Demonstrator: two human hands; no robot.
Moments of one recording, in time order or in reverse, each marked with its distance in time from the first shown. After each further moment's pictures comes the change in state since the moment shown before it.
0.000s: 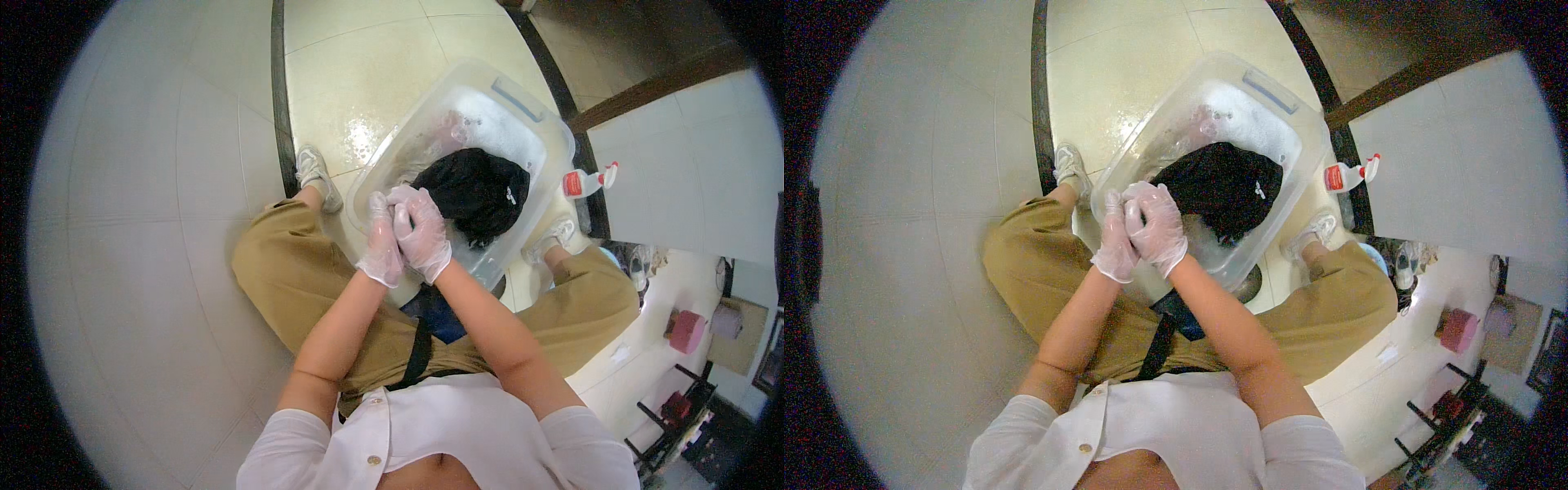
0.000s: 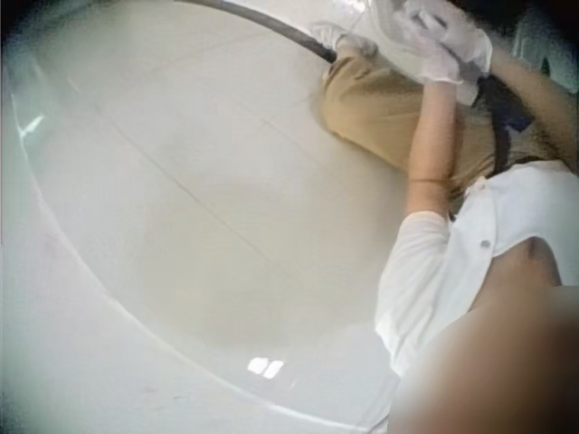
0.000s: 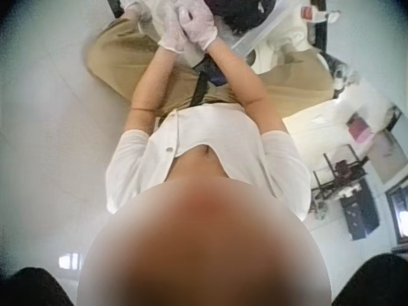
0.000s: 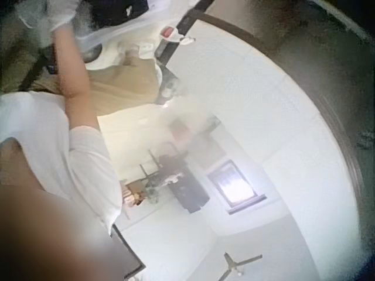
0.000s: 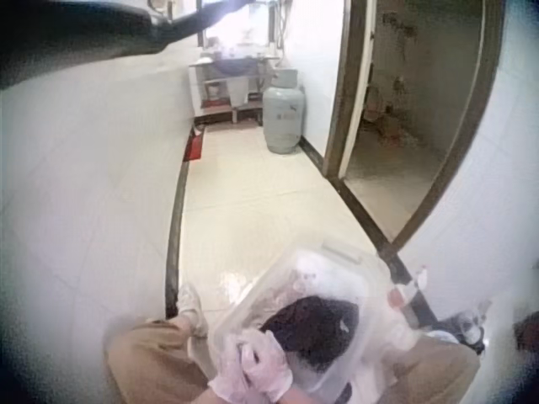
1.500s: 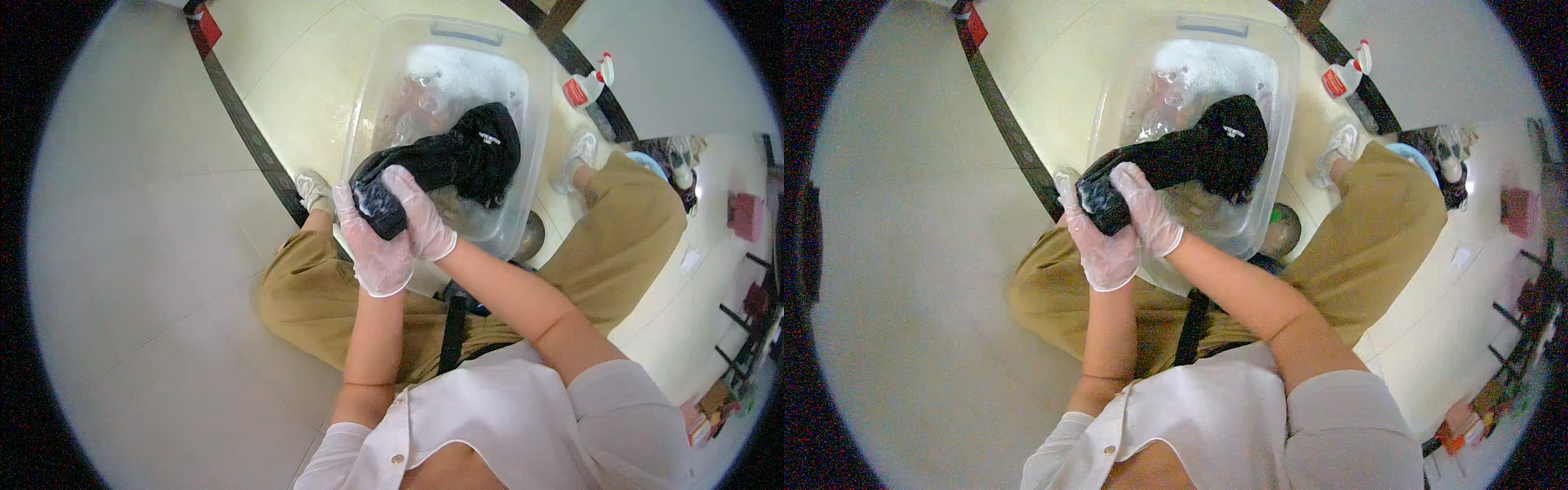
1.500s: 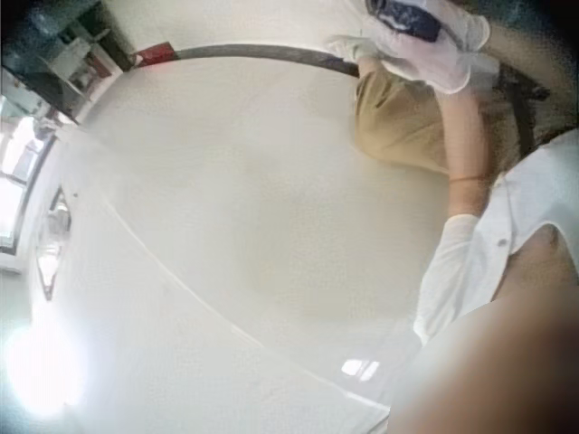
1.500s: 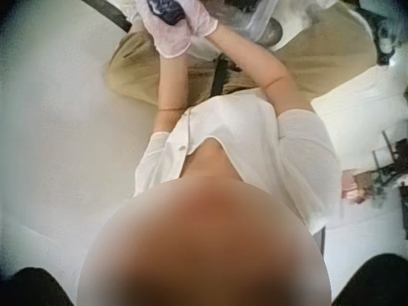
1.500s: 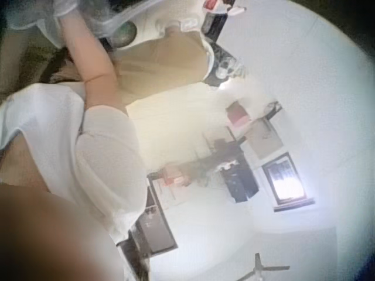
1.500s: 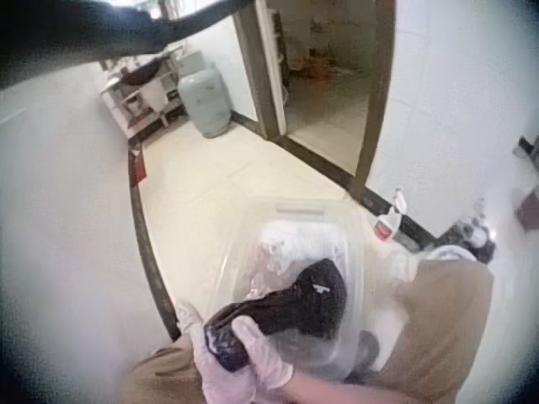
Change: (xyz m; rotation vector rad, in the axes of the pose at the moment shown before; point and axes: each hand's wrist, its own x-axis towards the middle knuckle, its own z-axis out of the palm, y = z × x) left_hand -0.010 0.010 0.050 0.982 -0.105 0.868; right_hand 0.009 -0.011 -0.009 0.718 0.401 0.095
